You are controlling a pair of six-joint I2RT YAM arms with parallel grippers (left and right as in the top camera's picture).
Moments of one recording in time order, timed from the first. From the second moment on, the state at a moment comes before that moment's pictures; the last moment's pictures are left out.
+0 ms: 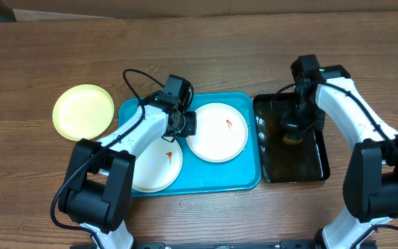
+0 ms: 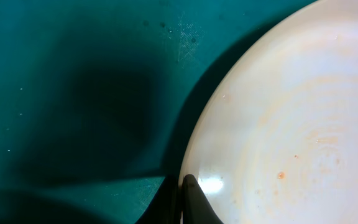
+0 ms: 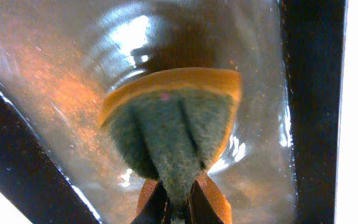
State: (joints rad) left arm -0.37 1.86 1.14 -0.57 0.12 -0.33; right arm 0.14 1.86 1.36 -1.12 0.01 0.39
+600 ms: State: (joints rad) left arm -0.37 1.86 1.14 -0.57 0.12 -0.33; right arm 0.18 1.86 1.57 -1.29 0.01 0.39
